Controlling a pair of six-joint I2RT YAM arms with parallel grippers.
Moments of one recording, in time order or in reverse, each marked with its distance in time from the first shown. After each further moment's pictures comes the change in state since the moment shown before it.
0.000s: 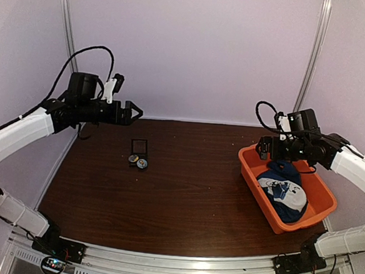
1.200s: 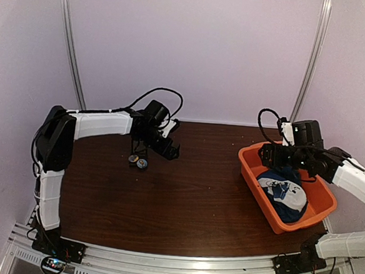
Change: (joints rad) left arm -0.212 0.775 0.482 -0.194 -0.101 0.180; right arm 0.000 -0.100 -0.157 0.140 0.036 -0.060
